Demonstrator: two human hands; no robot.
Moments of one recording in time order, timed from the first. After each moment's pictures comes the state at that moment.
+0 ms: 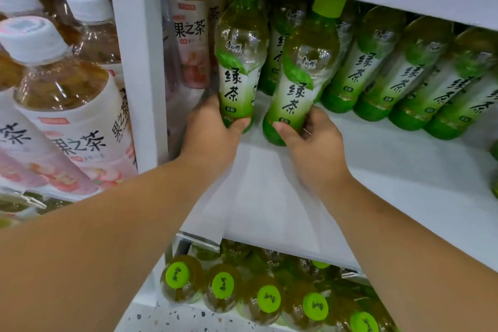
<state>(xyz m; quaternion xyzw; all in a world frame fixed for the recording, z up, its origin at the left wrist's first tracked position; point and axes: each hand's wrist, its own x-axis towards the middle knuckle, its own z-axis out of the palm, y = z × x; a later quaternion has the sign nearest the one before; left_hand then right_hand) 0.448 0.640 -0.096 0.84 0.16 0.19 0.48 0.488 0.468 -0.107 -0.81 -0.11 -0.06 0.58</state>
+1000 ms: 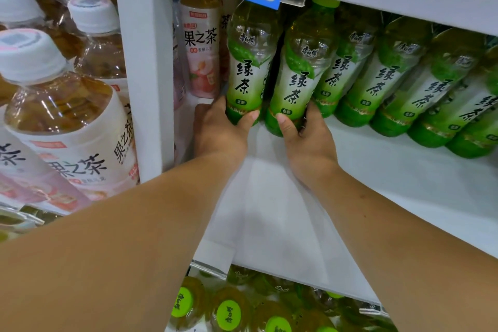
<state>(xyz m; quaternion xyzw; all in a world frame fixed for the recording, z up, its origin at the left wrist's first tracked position) 0.489 0.648 -0.109 0.83 0.26 0.22 0.45 0.531 0.501 -0.118 -0.83 -0.12 -0.04 0.54</state>
